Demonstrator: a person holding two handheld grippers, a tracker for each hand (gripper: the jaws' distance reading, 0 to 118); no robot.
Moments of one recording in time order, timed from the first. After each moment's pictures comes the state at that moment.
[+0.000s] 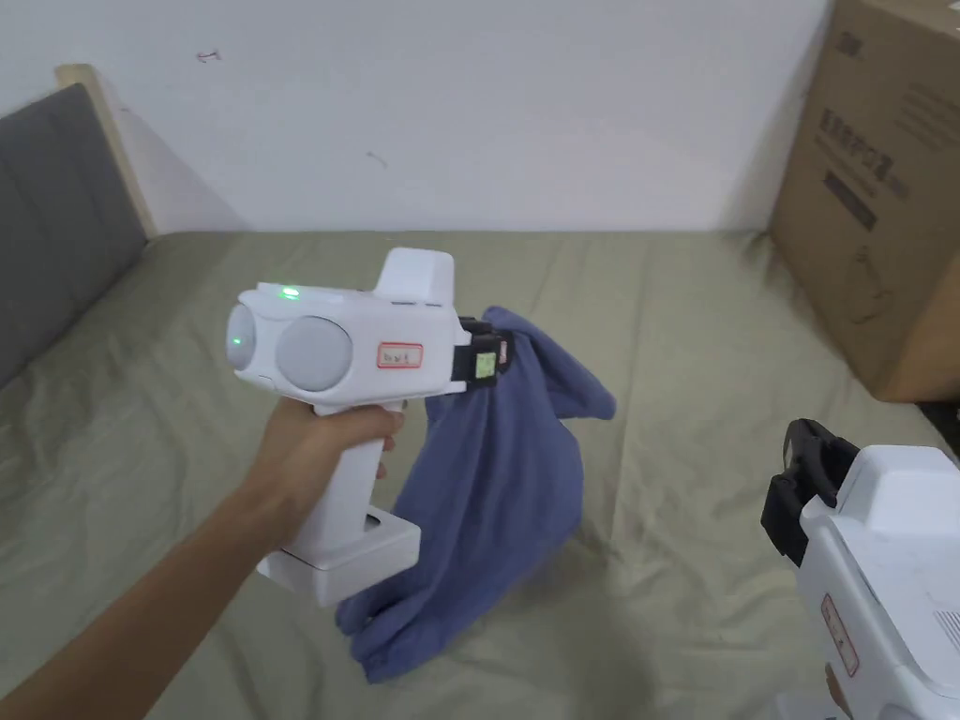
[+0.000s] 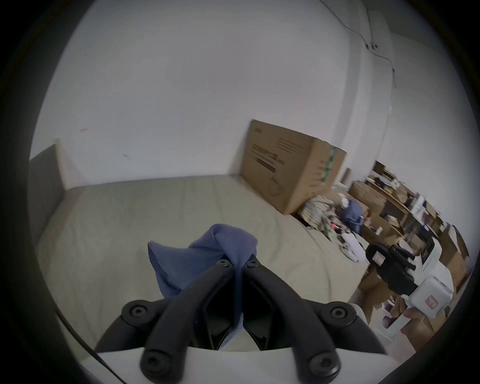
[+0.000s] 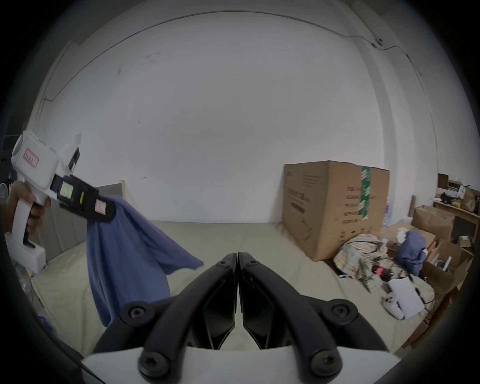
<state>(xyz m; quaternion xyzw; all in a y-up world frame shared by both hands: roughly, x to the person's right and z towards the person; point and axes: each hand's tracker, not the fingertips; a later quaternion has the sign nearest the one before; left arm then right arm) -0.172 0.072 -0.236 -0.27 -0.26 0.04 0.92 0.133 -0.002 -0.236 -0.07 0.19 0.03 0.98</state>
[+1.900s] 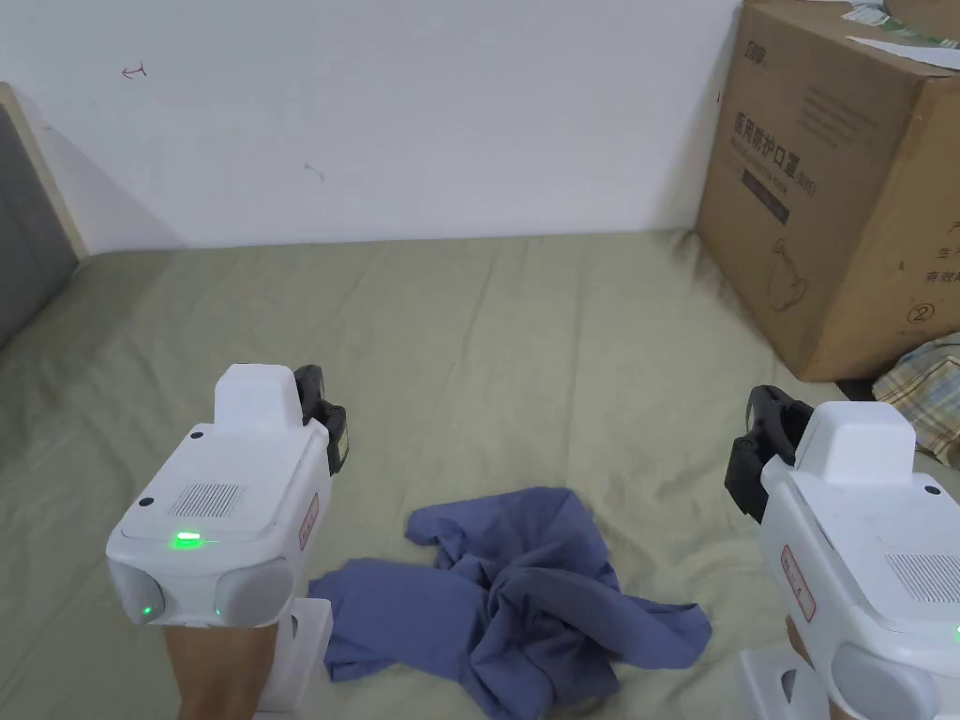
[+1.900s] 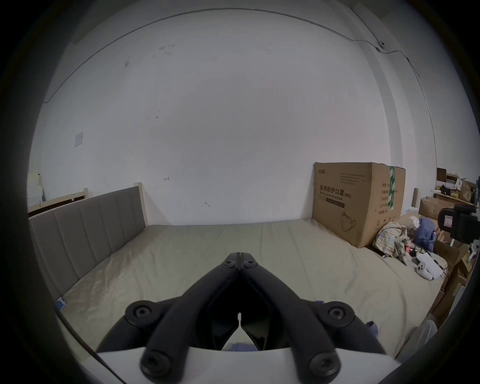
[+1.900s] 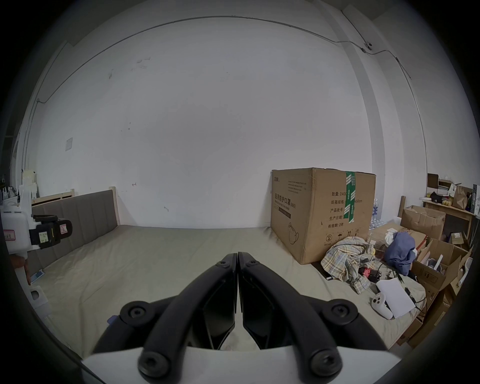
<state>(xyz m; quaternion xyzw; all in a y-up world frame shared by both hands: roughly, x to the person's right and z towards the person) -0.167 0.007 -0.140 -0.11 0.02 -0.17 0.98 0.142 0.013 -0.229 -0.06 0.17 0.02 0.98</state>
